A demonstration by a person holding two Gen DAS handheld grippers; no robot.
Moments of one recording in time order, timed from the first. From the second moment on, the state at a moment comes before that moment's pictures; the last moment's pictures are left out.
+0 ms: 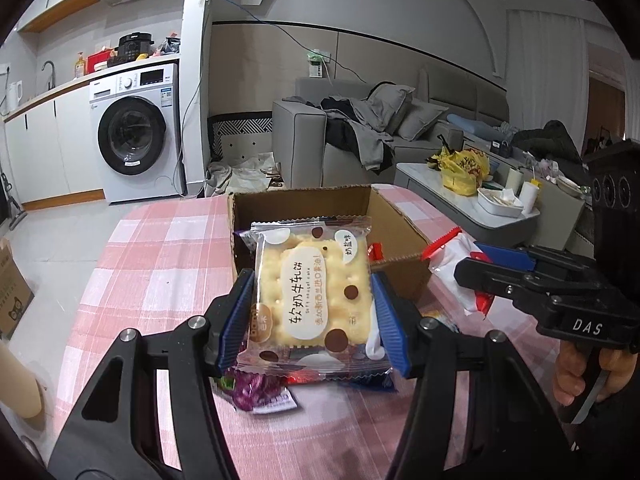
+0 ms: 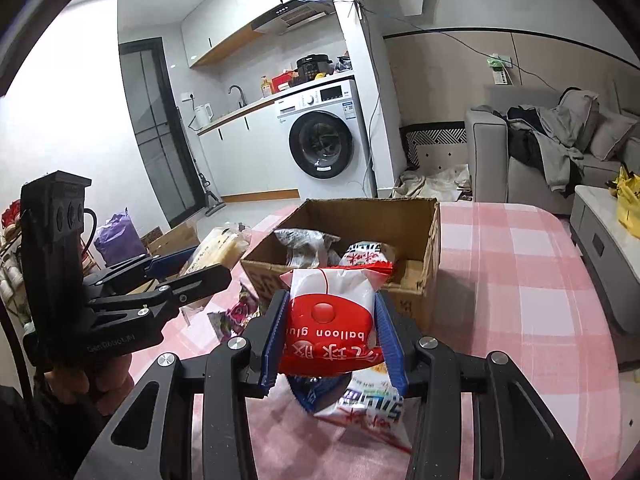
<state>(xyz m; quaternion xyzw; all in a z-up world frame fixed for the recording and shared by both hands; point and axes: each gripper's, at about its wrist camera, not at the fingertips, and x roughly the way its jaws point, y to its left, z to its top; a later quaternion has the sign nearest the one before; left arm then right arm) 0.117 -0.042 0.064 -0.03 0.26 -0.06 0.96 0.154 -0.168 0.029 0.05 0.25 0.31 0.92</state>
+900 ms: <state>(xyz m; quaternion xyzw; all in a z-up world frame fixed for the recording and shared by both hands) 0.226 -0.038 0.058 -0.03 0.26 -0.06 0.96 0.229 -0.160 0.037 0.08 0.26 0.29 0.92</state>
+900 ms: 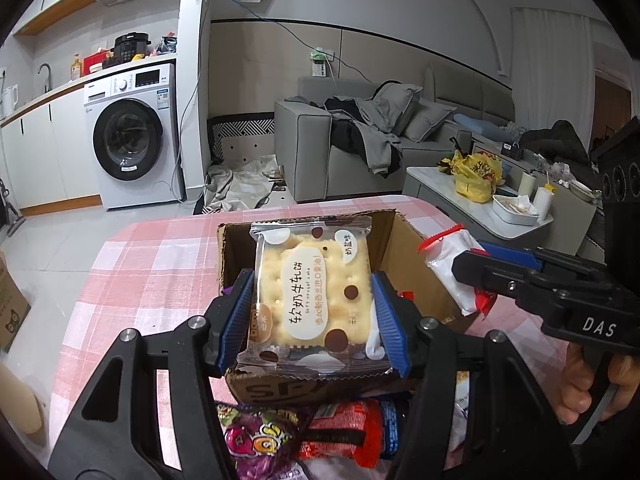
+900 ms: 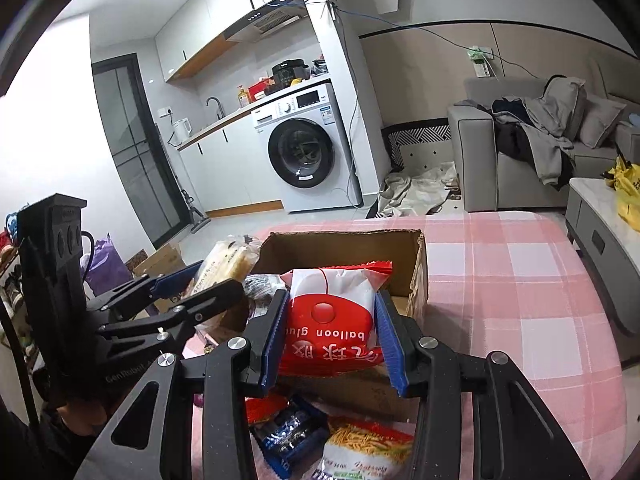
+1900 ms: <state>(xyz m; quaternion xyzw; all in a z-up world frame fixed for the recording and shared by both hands) 0.290 -0.052 0.009 -0.01 0.29 -0.05 0.96 0.274 -0.141 0.012 0.07 0.30 0.27 0.91</state>
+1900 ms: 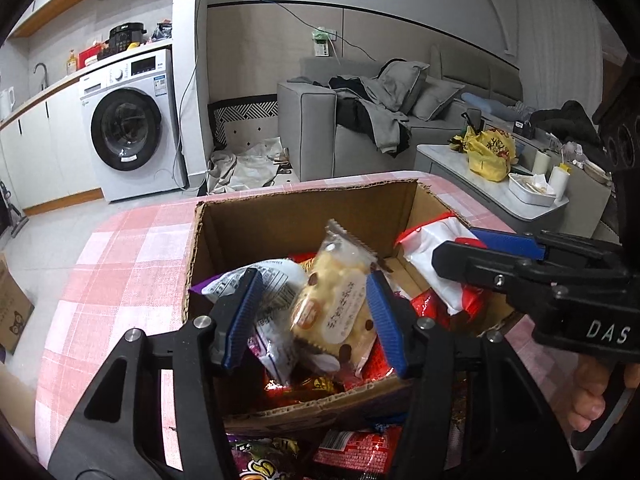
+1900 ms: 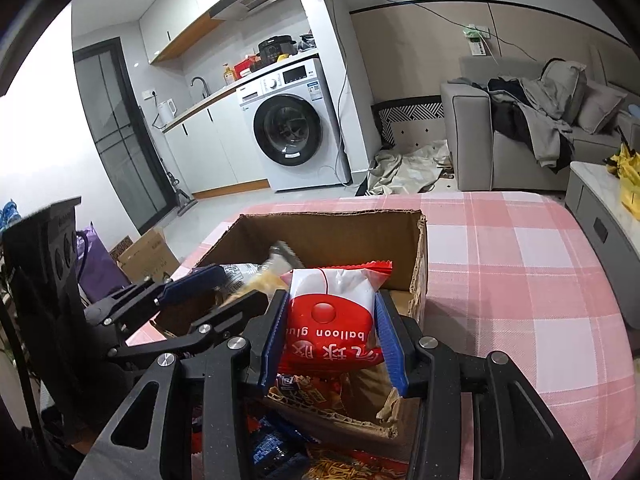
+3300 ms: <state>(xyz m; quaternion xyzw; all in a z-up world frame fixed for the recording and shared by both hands) 0.137 0.007 -0.007 -0.04 0.31 0.00 0.95 0.183 -0.189 -0.024 0.03 0.36 0.23 0.90</state>
